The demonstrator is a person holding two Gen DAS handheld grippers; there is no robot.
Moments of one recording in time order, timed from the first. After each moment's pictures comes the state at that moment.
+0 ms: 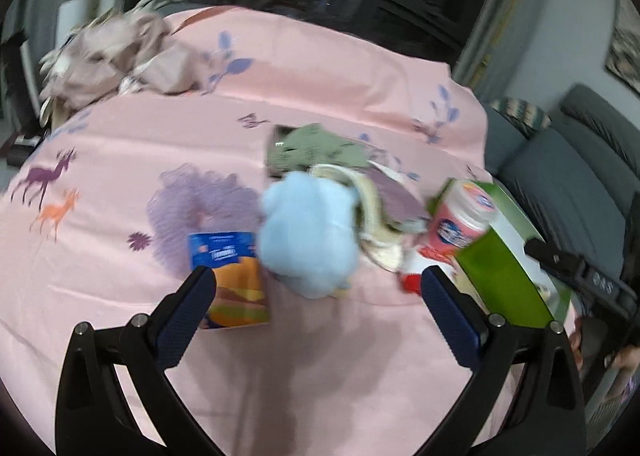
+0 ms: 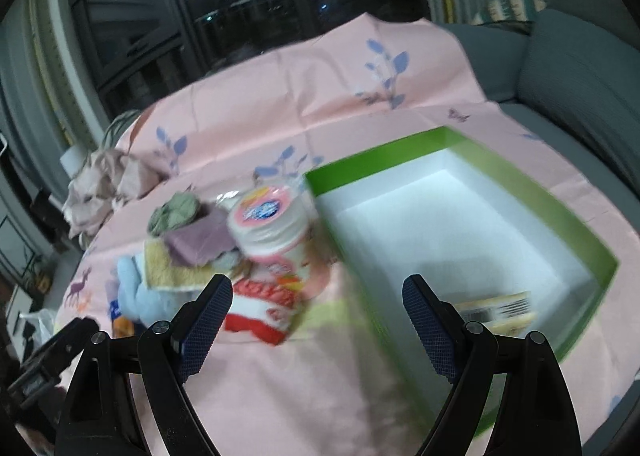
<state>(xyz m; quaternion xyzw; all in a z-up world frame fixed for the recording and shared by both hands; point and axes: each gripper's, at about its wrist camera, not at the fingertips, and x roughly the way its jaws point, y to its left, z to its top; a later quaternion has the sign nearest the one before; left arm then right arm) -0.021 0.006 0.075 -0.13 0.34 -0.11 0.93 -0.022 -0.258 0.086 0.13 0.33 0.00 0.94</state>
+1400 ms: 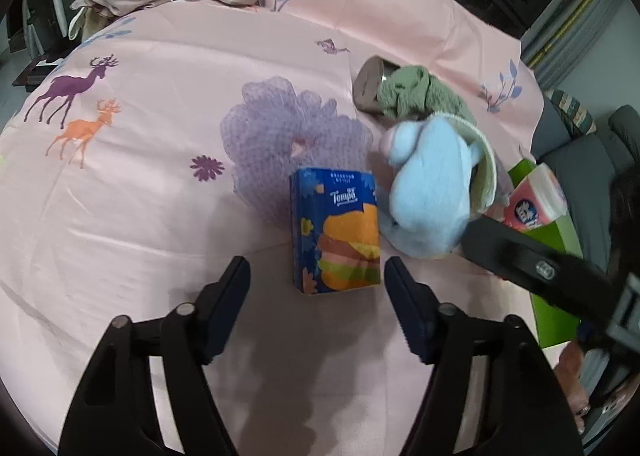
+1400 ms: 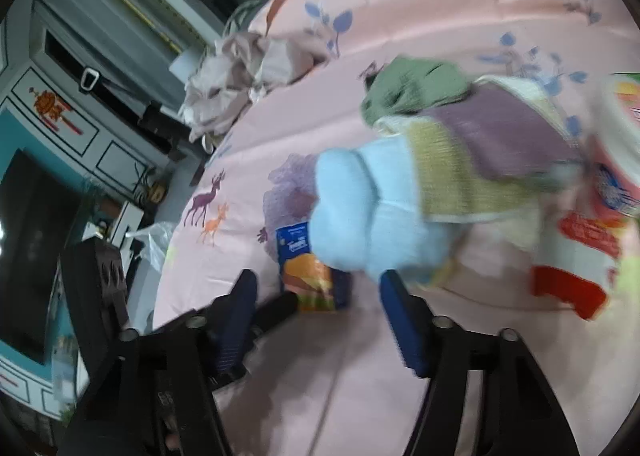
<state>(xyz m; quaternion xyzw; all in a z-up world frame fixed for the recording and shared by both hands) 0.004 0.061 0.038 -0.17 0.47 -0.07 0.86 0.043 -0.088 0.047 0.16 0.47 0.26 0.83</state>
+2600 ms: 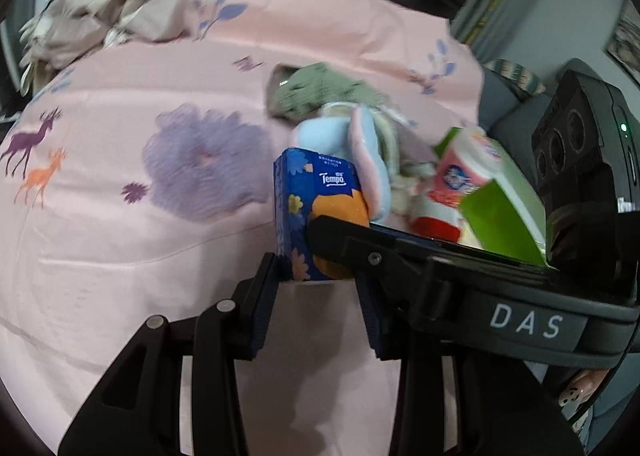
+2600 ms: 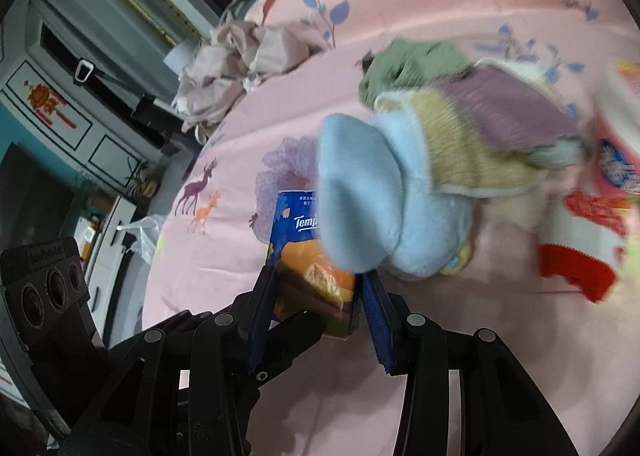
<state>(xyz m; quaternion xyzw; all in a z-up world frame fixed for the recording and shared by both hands) -0.023 0.014 0.062 -0.12 0.42 -0.17 0.88 0.023 -0.092 0.041 0.14 0.46 0.25 0.84</state>
